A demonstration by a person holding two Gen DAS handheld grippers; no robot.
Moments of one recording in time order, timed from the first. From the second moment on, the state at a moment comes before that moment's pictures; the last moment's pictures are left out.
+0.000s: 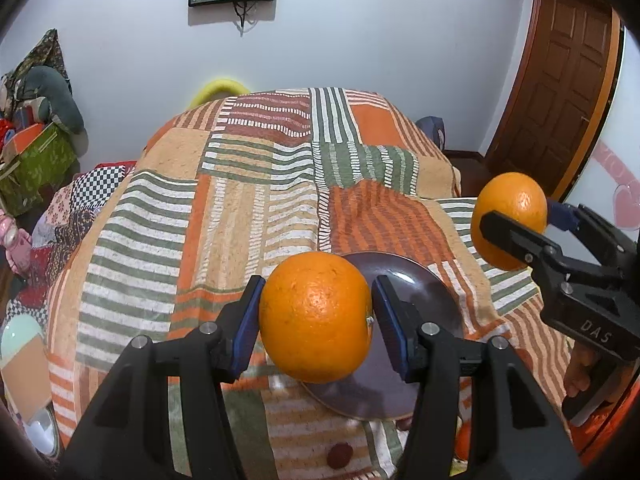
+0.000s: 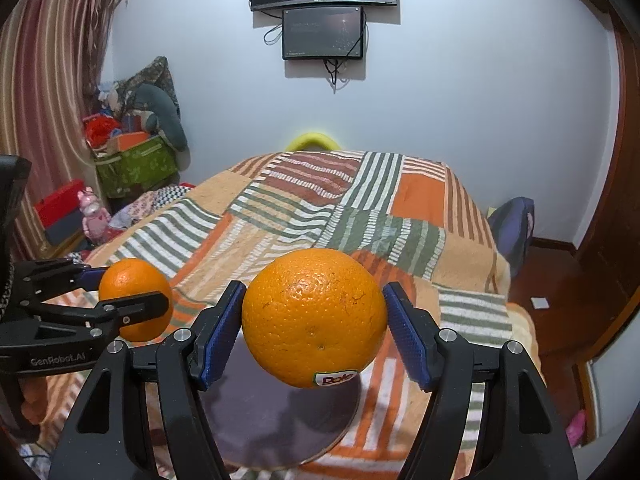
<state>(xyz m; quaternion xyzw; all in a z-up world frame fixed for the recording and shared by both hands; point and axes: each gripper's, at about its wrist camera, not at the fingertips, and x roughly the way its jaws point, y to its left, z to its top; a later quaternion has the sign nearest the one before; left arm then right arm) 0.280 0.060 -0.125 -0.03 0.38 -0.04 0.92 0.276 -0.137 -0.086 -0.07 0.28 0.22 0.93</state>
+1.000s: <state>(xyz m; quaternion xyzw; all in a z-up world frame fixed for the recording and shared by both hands) 0.348 0.065 -0.200 -0.04 0.46 -0.06 0.89 0.340 -0.111 -0.179 -0.13 0.44 0.22 0.86</state>
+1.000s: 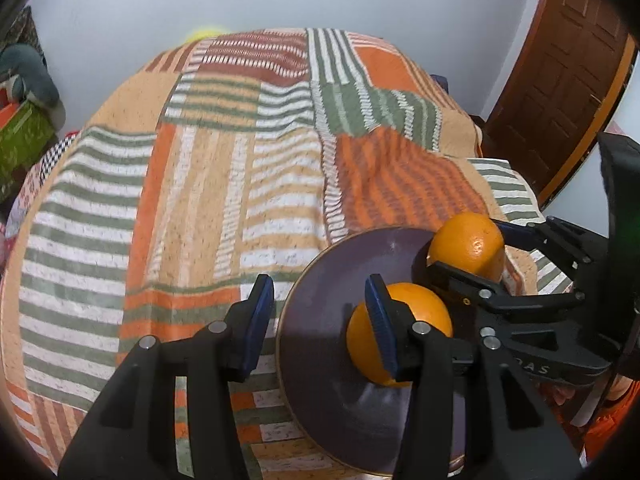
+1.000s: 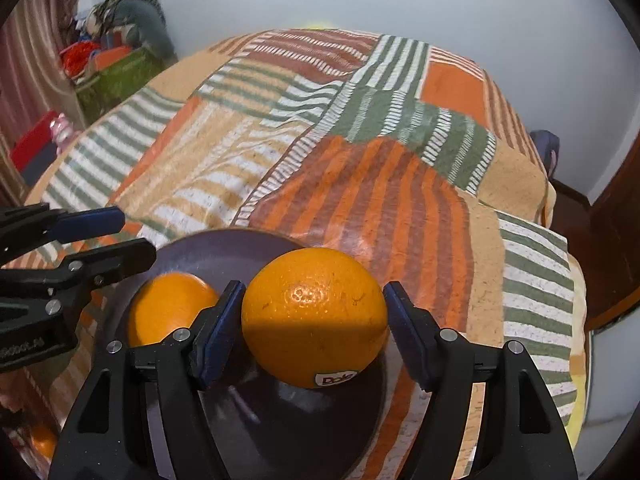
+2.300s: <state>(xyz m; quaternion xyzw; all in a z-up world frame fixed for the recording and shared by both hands) 0.183 0.044 -0.115 0.00 0.40 -0.05 0.91 0.183 -0.194 -0.082 -0.08 0.34 0.20 0.92</state>
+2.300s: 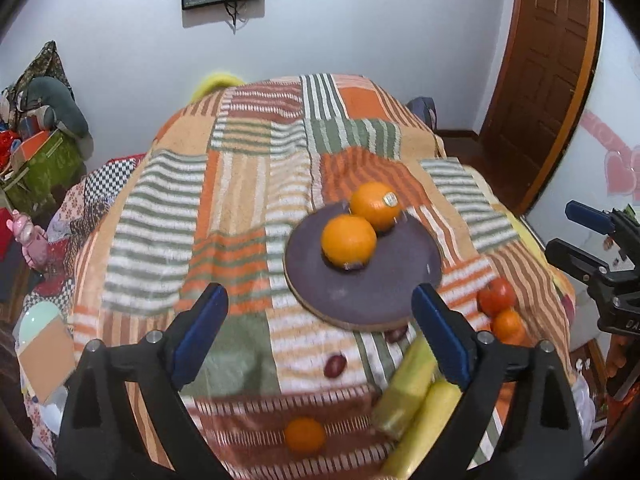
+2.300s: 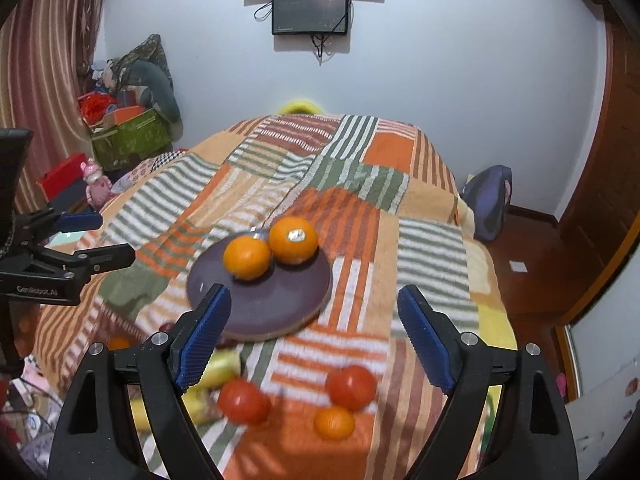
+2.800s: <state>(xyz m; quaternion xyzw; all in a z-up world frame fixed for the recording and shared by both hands) 0.124 0.035 -0.185 0.01 0.49 -0.06 0.87 0.138 -0.193 -0.158 -0.09 0.43 0.21 0.87</state>
